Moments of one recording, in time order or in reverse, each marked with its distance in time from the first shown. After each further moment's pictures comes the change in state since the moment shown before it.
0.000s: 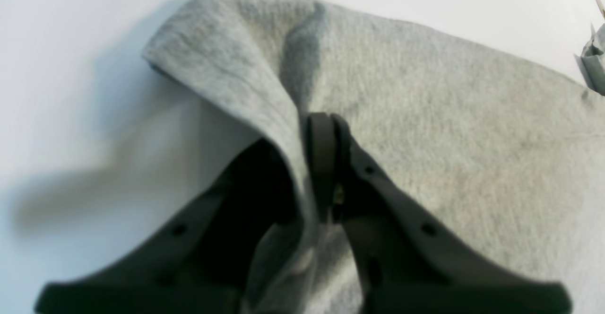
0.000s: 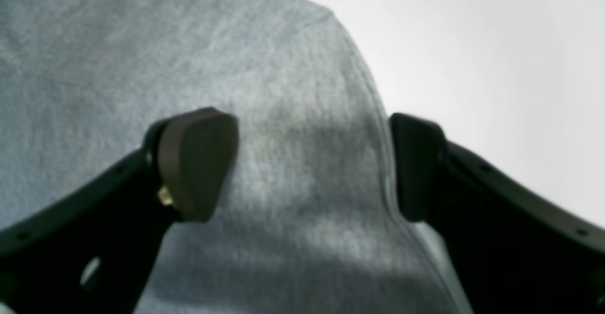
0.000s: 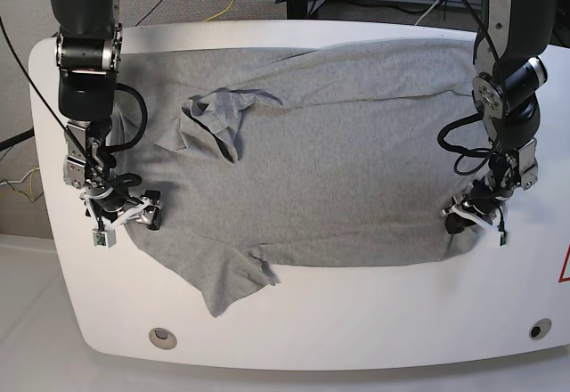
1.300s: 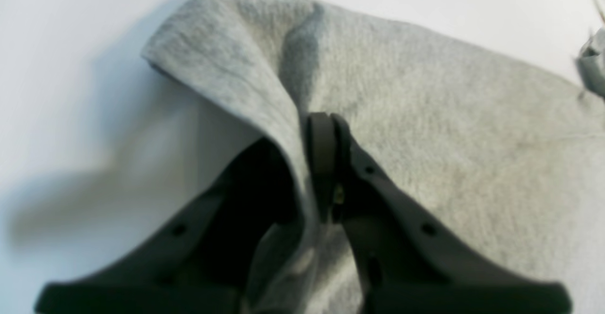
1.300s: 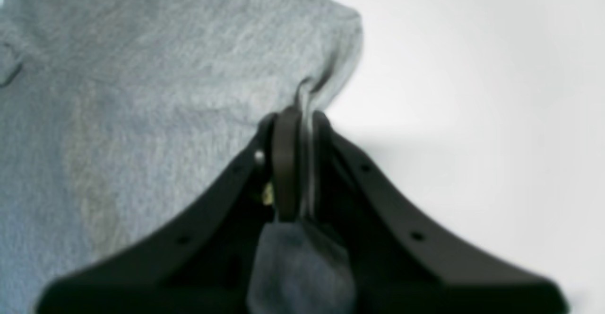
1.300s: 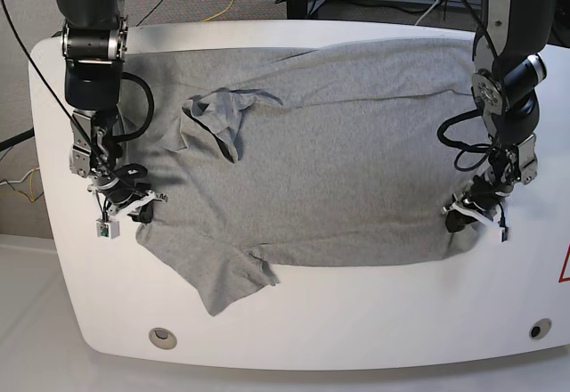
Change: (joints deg) left arm 1.5 0.0 -0.2 0.2 -1.2 -0.4 -1.6; right arm -3.1 -0.9 0.3 0.8 2.1 0.1 2.3
